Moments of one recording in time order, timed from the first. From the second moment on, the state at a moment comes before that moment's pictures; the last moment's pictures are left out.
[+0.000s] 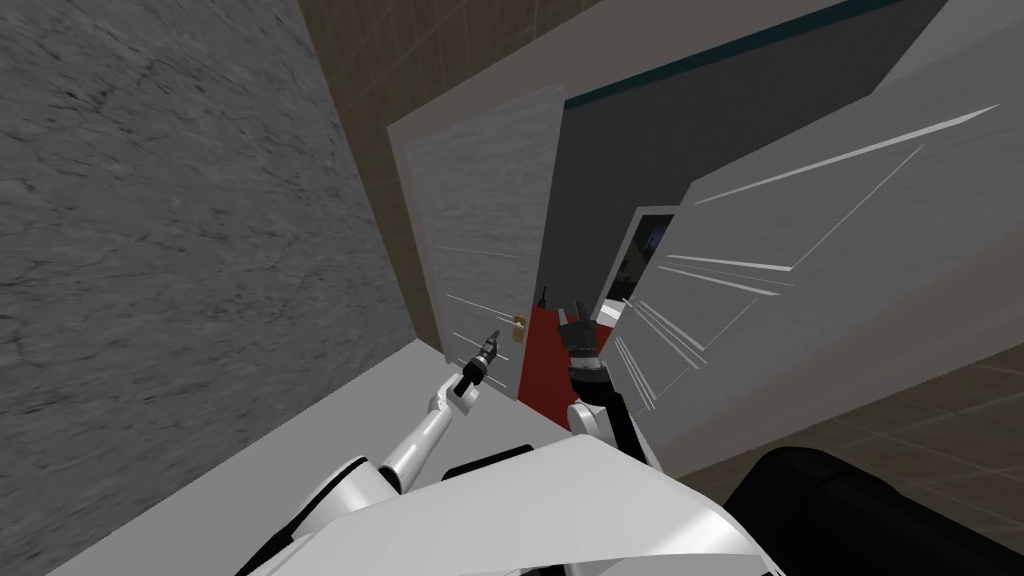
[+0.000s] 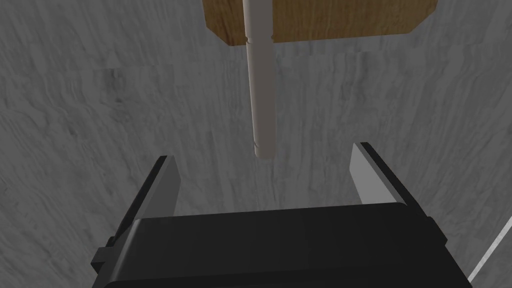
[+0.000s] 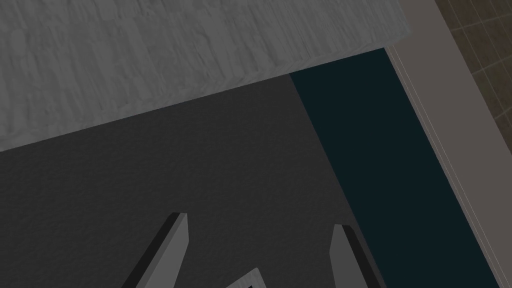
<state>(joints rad) -0.46 0.00 -0.43 -0.76 -0.15 -0.45 0.34</state>
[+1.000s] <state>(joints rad) -0.46 0.01 -0.42 -0.75 -0.14 -0.45 0.33</state>
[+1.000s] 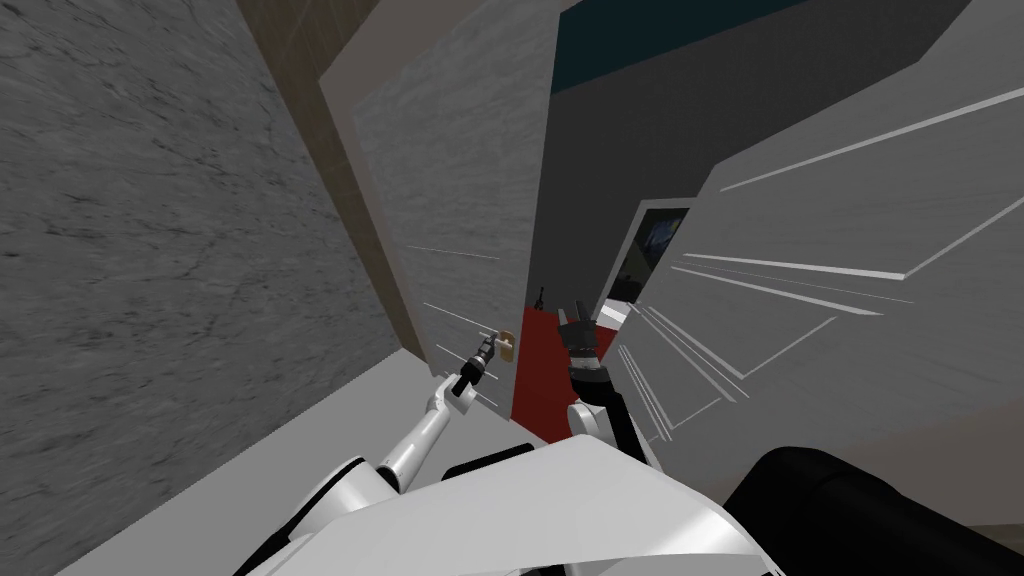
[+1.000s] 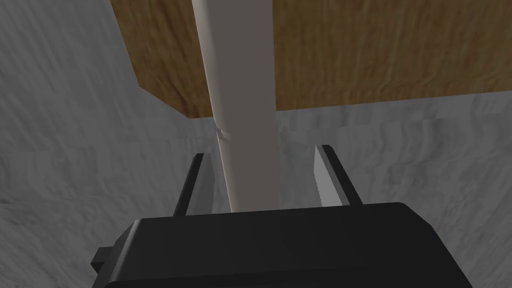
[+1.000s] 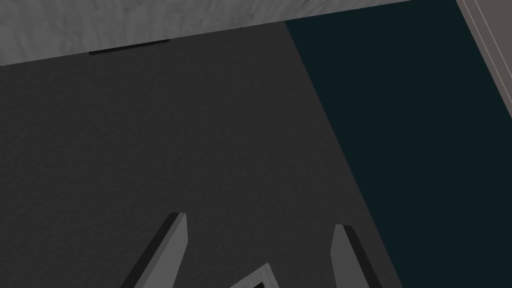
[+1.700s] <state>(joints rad) -0.46 0.02 -0.40 -0.74 -0.14 -0.46 0.32</state>
